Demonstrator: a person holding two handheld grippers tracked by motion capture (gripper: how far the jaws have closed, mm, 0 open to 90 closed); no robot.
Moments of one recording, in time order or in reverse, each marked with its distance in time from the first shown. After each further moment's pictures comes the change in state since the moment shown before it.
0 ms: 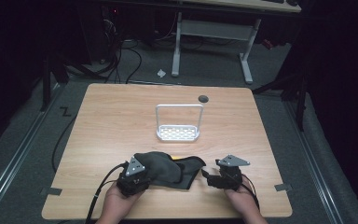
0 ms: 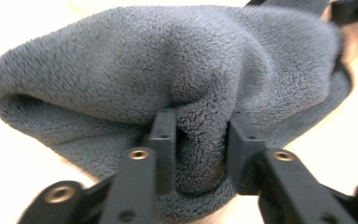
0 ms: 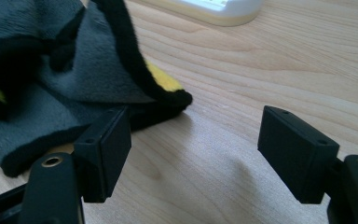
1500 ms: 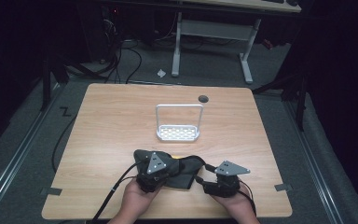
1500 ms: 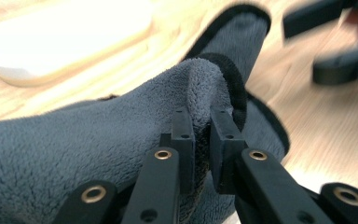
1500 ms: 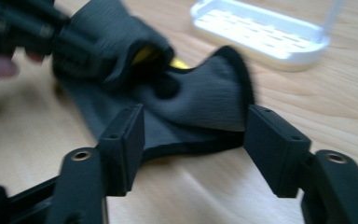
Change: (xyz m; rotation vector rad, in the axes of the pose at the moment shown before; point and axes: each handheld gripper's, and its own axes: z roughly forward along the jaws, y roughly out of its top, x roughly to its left) left arm -0.041 0.040 0.018 -0.059 -0.047 0.075; right arm 0.035 0.008 -0.022 -0.091 0.156 -0.106
